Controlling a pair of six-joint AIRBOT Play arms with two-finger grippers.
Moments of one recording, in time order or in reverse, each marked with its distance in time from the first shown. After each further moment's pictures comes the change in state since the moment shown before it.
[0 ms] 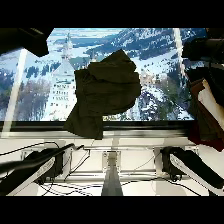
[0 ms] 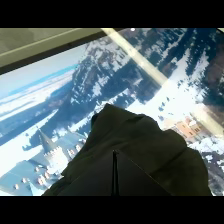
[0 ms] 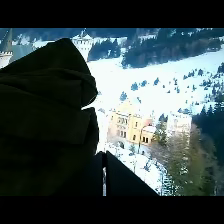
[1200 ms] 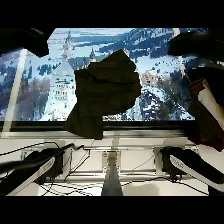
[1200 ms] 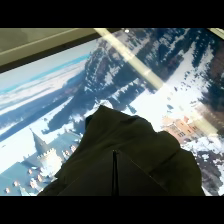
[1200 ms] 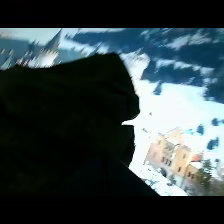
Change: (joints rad) left arm 0.000 0.000 0.000 -0.025 0.000 0.000; right arm 0.153 -0.106 -0.010 0.161 -0.056 -0.259
